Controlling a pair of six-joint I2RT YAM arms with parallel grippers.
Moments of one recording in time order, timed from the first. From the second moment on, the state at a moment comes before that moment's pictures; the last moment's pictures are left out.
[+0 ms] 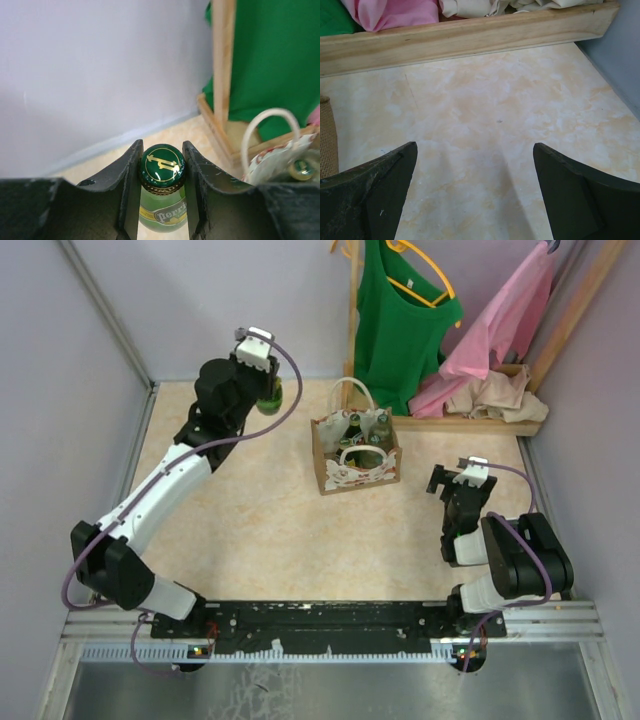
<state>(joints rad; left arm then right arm) -0.52 1.47 1.41 0.13 -0.17 0.23 0.08 1.47 0.15 1.20 0.36 0.04</state>
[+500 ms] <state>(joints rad) -0.29 1.48 1.06 0.15 -0.06 0.04 0.08 1.47 0.15 1.20 0.36 0.04</state>
